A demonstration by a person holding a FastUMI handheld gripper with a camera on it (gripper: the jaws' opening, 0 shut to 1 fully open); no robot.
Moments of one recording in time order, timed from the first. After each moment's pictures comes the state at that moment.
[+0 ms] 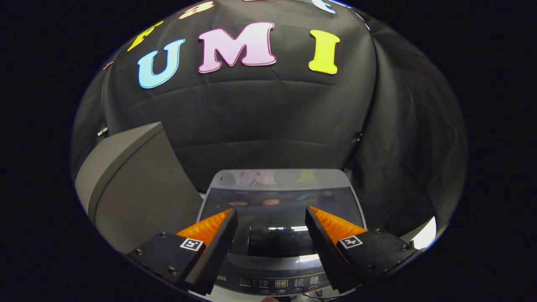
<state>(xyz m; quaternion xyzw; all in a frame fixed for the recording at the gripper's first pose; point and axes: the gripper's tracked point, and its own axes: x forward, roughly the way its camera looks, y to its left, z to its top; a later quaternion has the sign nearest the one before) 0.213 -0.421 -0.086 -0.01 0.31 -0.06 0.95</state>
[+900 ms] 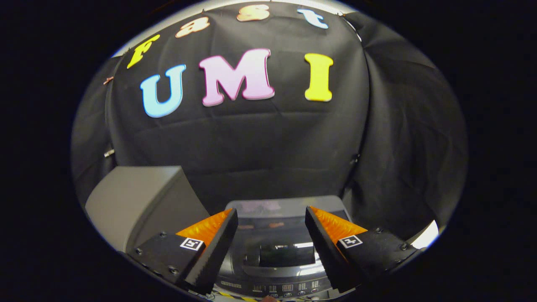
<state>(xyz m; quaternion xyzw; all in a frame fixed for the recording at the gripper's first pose) 0.221 -0.404 0.052 0.02 0.17 -0.05 0.98</state>
